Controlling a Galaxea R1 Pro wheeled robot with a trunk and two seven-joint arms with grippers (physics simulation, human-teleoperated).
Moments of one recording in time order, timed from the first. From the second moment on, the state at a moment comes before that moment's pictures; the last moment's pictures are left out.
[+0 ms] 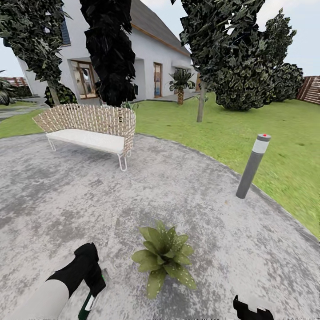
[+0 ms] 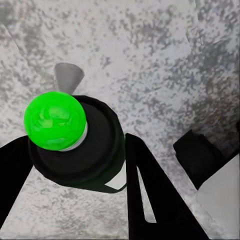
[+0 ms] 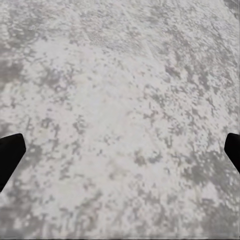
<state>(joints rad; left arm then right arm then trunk) -0.63 0.09 -0.15 -0.62 -1.00 0.69 -1.07 -0.46 -0.06 -0.26 -0.04 0.15 -0.50 -0.38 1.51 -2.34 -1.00</state>
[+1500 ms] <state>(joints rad) -0.83 0.22 -0.34 -0.80 -1.15 0.69 -1.56 -0.46 -0.06 -0.26 -0.05 0.15 -0.49 -0.38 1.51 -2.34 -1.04</state>
